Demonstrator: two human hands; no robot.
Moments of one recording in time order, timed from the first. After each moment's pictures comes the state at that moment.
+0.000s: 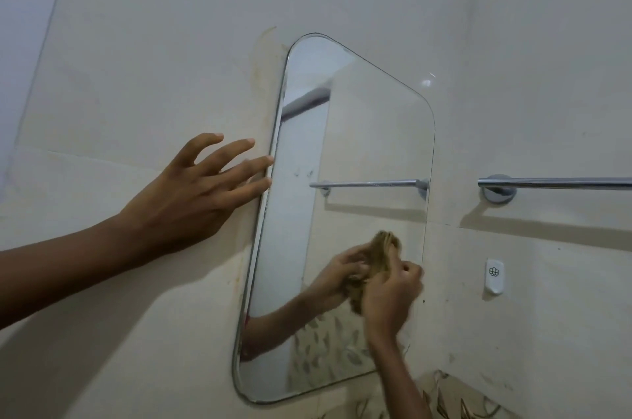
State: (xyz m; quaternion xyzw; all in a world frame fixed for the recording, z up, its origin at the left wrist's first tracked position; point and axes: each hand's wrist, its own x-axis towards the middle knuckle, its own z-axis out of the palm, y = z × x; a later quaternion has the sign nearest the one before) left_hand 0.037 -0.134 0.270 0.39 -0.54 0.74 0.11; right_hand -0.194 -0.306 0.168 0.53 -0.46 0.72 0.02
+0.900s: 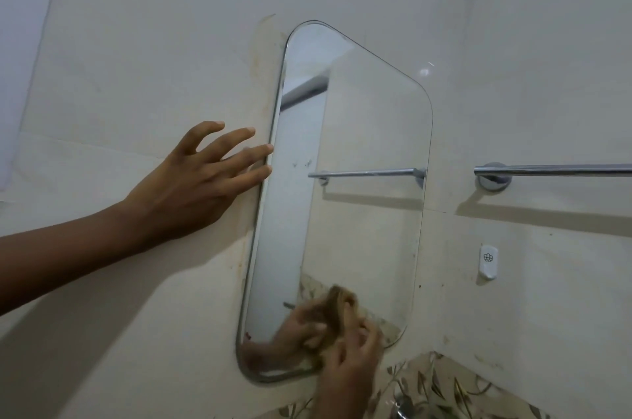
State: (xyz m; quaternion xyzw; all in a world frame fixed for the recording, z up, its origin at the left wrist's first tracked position) left_hand 0.038 -0.134 0.269 0.39 -0.53 0.74 0.12; right_hand -0.168 -0.266 0.051 0.57 -0.40 0.72 0.06
